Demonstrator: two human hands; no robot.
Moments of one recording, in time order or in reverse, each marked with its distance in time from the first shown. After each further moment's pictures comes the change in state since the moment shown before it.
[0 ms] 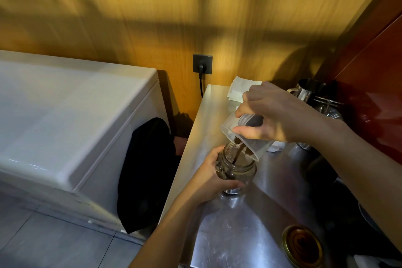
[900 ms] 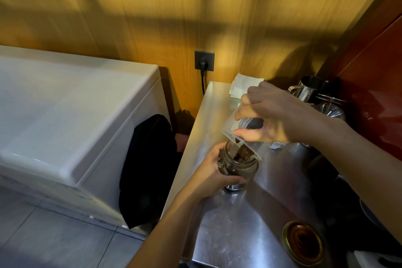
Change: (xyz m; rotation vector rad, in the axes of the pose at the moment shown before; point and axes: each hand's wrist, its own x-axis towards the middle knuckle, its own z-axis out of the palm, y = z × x) left_hand 0.000 -0.001 -0.001 -0.013 -0.004 0.039; right_hand 0.000 -0.001 0.006 -0.073 0.014 -0.110
